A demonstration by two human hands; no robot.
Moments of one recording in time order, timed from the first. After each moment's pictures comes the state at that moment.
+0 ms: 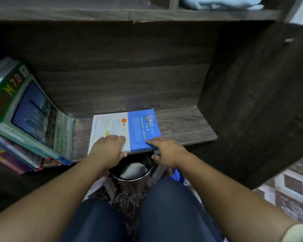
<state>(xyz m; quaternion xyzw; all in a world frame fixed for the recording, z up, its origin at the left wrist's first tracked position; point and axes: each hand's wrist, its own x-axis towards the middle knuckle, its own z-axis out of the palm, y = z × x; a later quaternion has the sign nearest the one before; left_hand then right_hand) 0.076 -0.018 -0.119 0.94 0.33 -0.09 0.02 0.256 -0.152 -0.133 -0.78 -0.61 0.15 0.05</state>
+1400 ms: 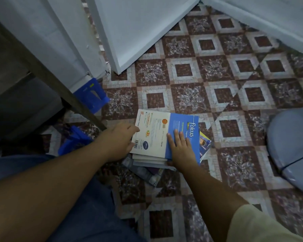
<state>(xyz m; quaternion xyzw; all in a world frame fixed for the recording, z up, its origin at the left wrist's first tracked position) 0.335 -0.375 -0.260 0.97 -0.09 -0.22 0.07 0.350 -0.611 -0.400 -0.94 -0.20 0.25 -0.06</state>
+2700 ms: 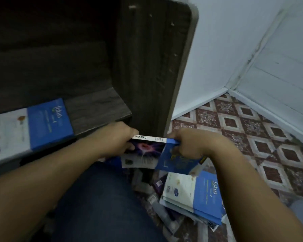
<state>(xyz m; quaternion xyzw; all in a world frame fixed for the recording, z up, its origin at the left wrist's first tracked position) 0.246 -0.235 -0.059 0.99 -0.01 -0.13 0.08 0.335 -0.445 -0.015 -0.87 -0.39 0.30 0.02</state>
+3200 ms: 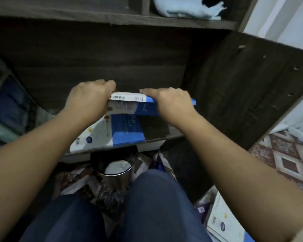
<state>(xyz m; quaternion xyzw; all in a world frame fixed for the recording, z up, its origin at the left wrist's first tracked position) 0.099 -0.035 0.011 0.93 0.23 0.23 -0.15 0.258 -0.196 0.029 -0.80 -0.57 -0.16 0.04</state>
